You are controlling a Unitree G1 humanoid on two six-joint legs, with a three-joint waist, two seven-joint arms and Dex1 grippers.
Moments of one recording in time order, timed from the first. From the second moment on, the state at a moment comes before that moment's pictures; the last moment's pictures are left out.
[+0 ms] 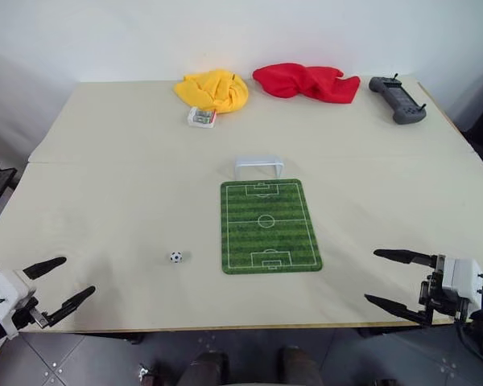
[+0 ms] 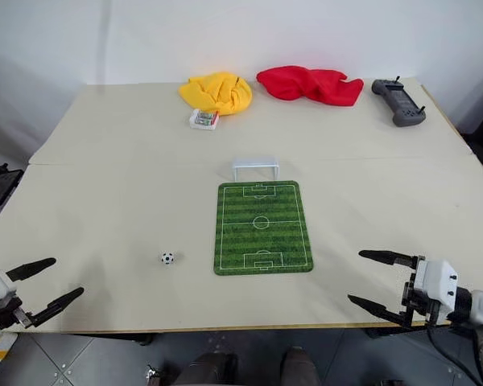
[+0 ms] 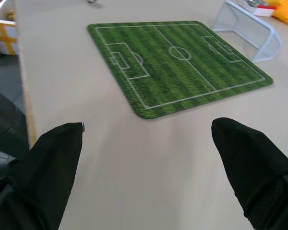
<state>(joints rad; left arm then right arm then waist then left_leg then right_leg) 0.32 0.80 0.58 0.21 -0.41 -0.26 -1.00 0.18 -0.81 -0.35 -0.01 0.54 -0.28 1.38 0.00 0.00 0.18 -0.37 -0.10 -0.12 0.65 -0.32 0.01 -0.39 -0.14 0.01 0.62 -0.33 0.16</state>
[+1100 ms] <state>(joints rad) -0.11 0.62 0.14 0.18 -0.39 -0.07 -1.14 0.14 -0.61 -0.29 -0.04 0.72 -0.30 1.52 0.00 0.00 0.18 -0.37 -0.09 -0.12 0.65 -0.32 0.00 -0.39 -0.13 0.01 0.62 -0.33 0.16</state>
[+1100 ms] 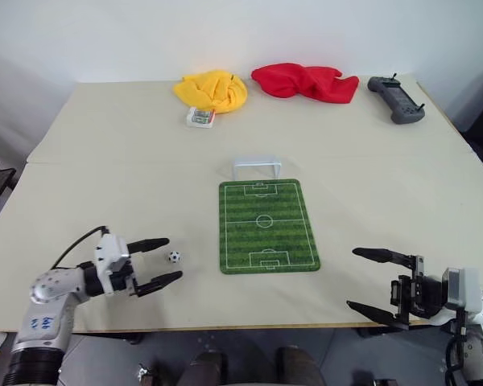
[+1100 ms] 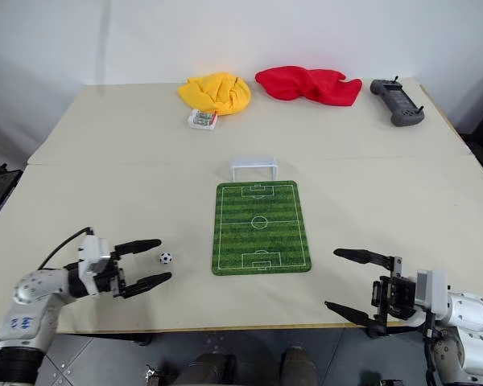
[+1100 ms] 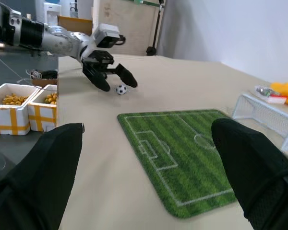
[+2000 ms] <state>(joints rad) -0.33 0.43 -0.20 -0.07 -0.26 0.17 -0.99 0.29 -0.76 -0.43 -0.21 0.73 -0.16 1.40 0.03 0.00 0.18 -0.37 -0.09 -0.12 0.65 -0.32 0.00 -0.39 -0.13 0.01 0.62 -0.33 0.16</state>
